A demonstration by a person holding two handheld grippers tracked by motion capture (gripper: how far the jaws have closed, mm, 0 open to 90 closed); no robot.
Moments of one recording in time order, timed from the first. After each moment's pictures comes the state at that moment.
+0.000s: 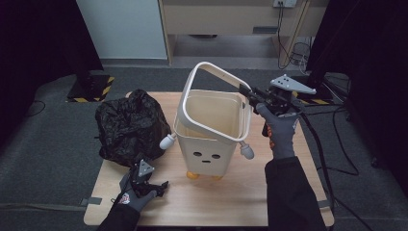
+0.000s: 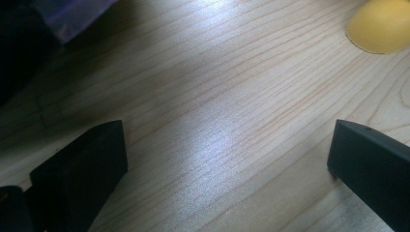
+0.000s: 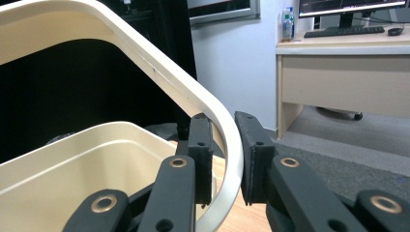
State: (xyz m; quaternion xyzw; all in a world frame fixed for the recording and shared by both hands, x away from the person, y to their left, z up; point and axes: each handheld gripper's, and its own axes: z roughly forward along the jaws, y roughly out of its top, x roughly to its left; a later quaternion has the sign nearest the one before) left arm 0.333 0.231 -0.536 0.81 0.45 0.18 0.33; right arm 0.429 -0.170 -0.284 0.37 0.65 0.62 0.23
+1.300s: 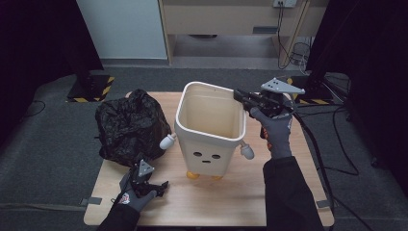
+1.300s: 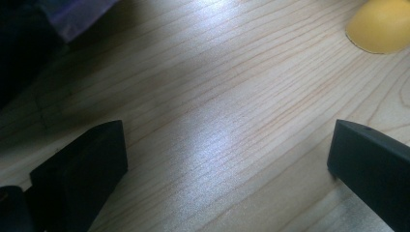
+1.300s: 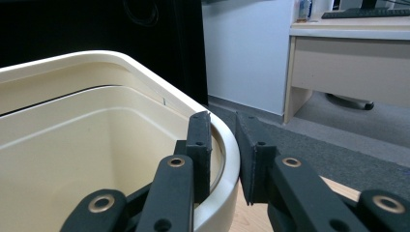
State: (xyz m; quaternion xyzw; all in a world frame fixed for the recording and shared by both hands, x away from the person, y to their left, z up) left arm 0.333 0.231 -0.536 0.81 0.45 0.18 0.33; right arm 0.439 -0.162 -0.301 0.35 0.69 0.59 0.22
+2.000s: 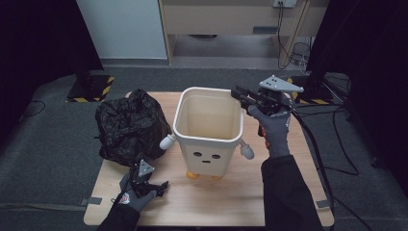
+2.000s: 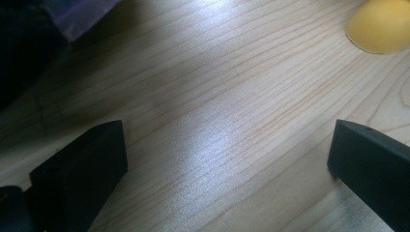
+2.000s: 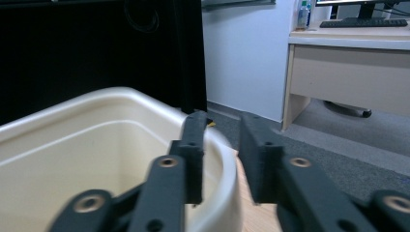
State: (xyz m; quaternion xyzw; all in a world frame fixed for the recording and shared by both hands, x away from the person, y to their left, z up) left arm 0.333 0.231 -0.536 0.81 0.45 0.18 0.33; right arm 0.438 -0.156 -0.293 0.35 0.69 0.60 0.23
